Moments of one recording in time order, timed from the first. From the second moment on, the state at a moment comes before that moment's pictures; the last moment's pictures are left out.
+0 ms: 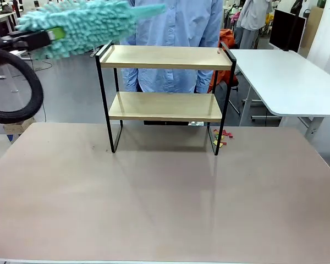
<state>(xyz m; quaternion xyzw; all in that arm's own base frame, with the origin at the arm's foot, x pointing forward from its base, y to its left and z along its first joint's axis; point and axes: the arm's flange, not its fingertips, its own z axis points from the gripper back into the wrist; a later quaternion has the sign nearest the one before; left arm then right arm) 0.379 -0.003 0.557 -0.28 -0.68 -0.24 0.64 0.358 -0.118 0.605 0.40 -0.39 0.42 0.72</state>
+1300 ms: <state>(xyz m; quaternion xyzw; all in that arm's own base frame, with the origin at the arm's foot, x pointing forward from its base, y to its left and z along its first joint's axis) 0.364 0.042 0.465 -0.06 -0.65 -0.03 0.76 0.358 -0.118 0.605 0.40 -0.39 0.42 0.72</state>
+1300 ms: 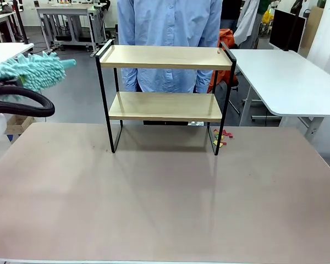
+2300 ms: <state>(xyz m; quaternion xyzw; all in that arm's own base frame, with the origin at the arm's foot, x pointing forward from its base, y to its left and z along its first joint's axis) 0.370 0.035 0.437 -0.07 -0.61 -0.02 0.79 0.358 -0.118 0.605 0.40 -0.39 0.42 0.72</state>
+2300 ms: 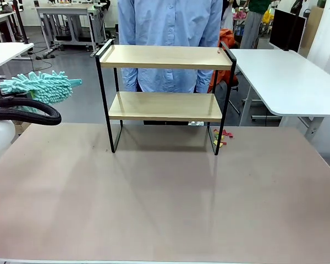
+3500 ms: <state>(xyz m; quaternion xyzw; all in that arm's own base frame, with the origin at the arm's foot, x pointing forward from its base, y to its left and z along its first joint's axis) 0.371 0.035 0.437 -0.07 -0.61 -0.02 0.79 0.358 -0.118 0.605 0.40 -0.39 0.42 0.72</state>
